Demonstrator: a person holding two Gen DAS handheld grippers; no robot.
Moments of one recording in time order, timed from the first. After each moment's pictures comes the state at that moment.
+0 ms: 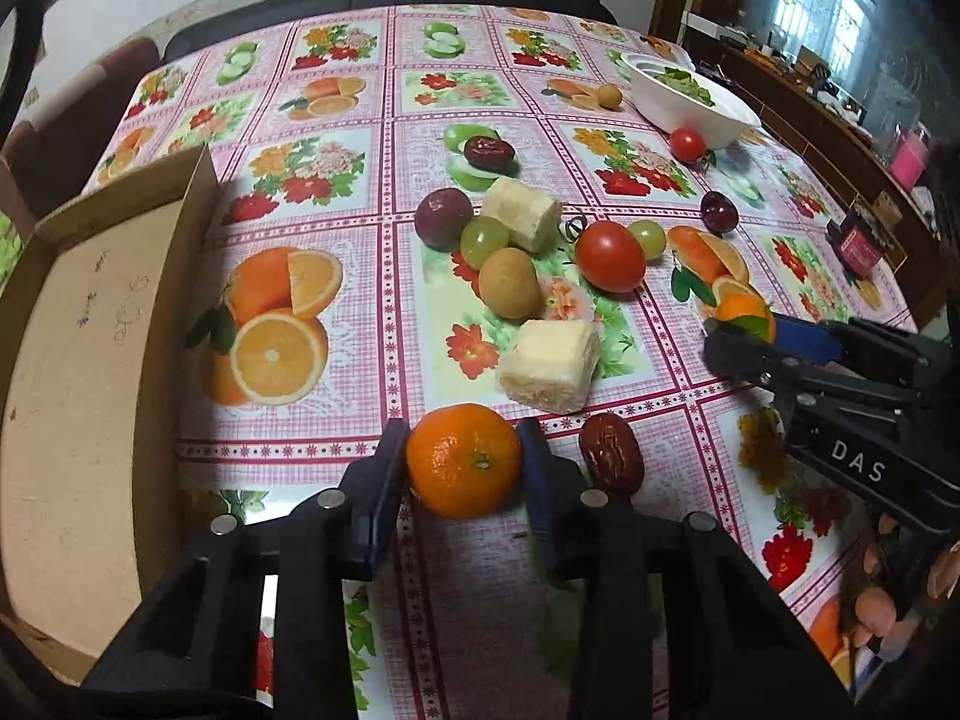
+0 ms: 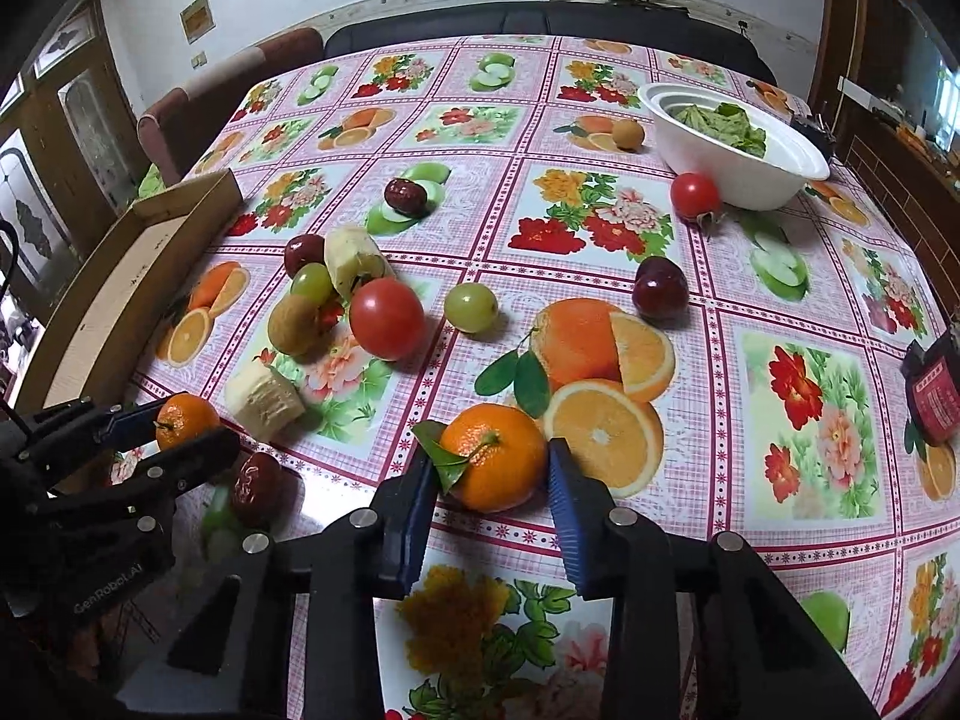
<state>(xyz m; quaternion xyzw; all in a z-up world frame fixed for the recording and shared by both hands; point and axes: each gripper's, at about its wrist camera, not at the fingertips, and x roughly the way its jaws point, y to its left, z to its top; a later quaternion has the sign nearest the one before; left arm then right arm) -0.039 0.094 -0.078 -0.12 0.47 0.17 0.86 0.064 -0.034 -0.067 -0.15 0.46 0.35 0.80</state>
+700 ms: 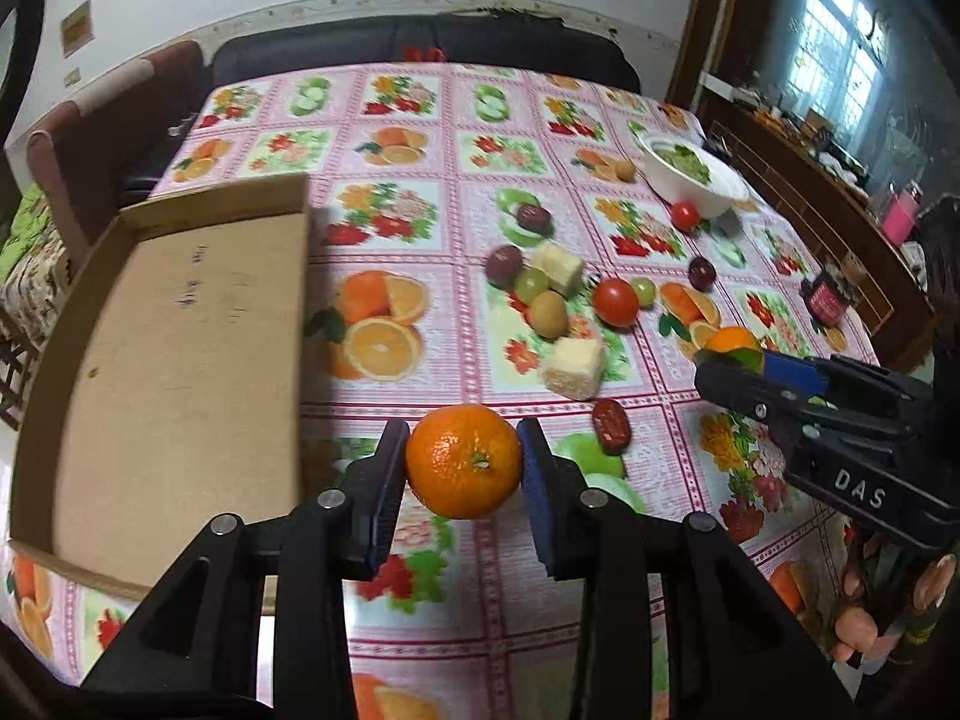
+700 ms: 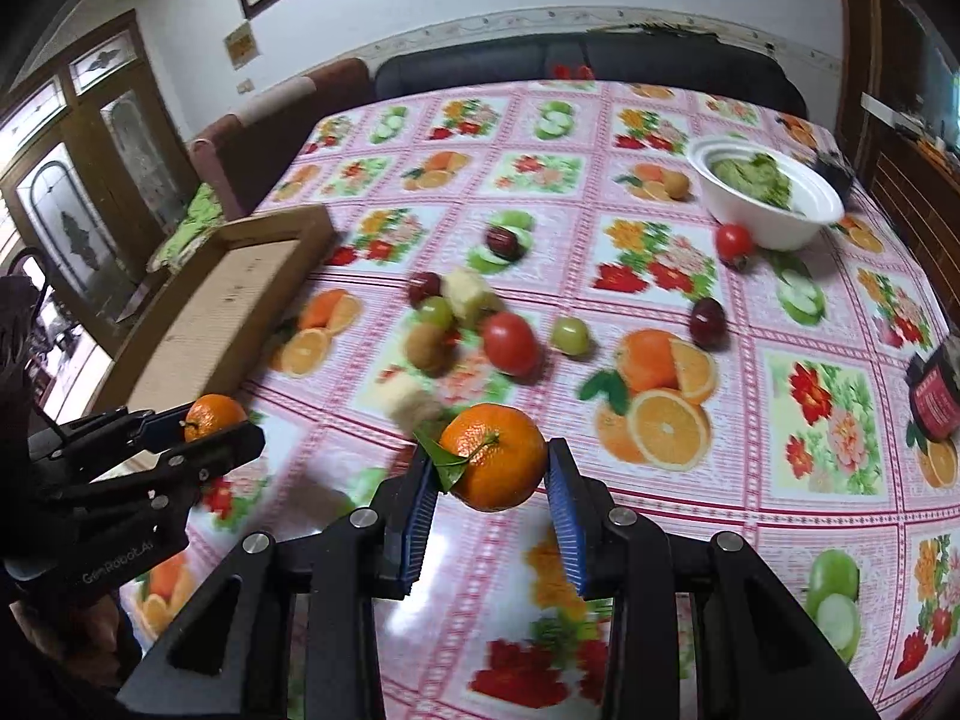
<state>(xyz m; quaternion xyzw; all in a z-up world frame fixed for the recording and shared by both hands) -0.104 0.105 -0.026 -0.15 0.41 0.21 0.88 0.014 -0.035 -0.018 -0.12 0.43 0.41 0.79</state>
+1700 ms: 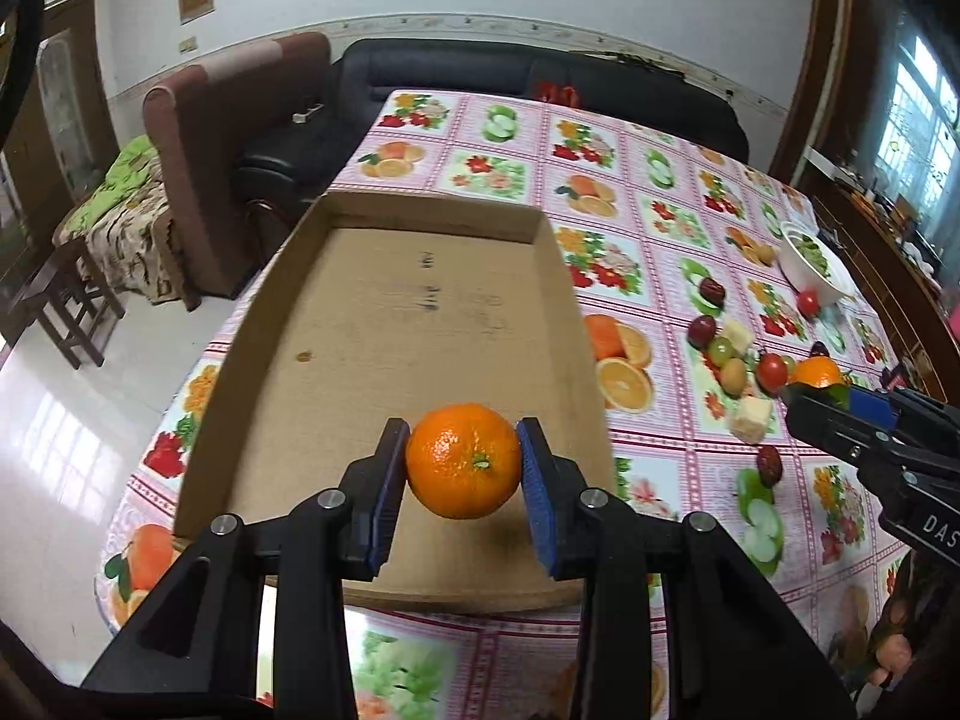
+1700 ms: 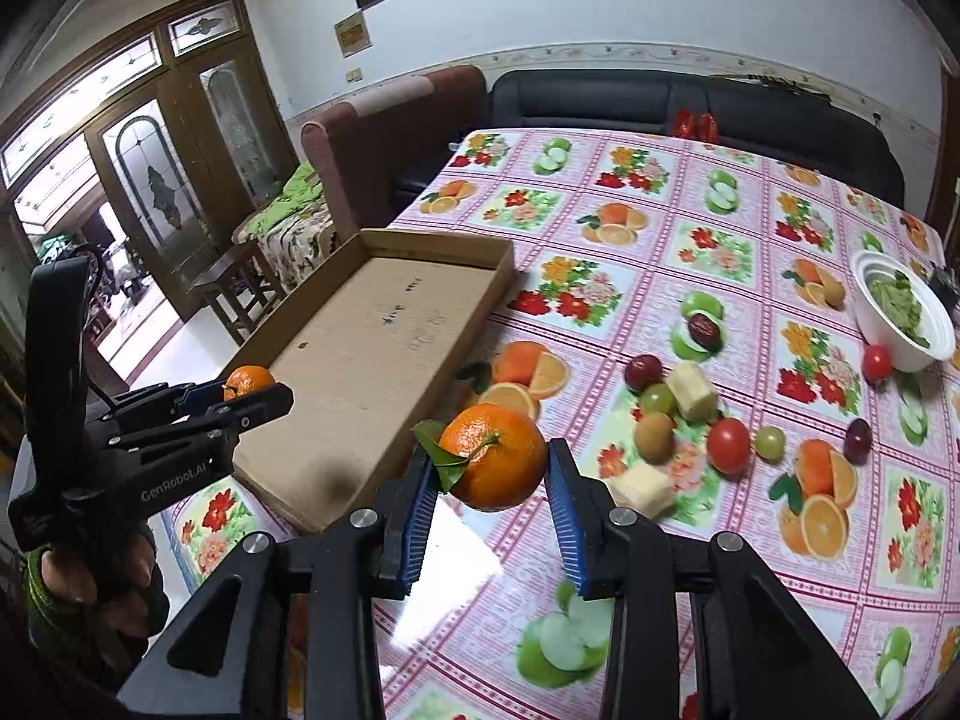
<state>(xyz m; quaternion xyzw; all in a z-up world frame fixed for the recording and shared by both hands) -0.186 0.195 -0.011 -0.18 0.38 0.32 0.85 -0.050 0.051 0.021 -0.14 0.39 0.51 0.75</state>
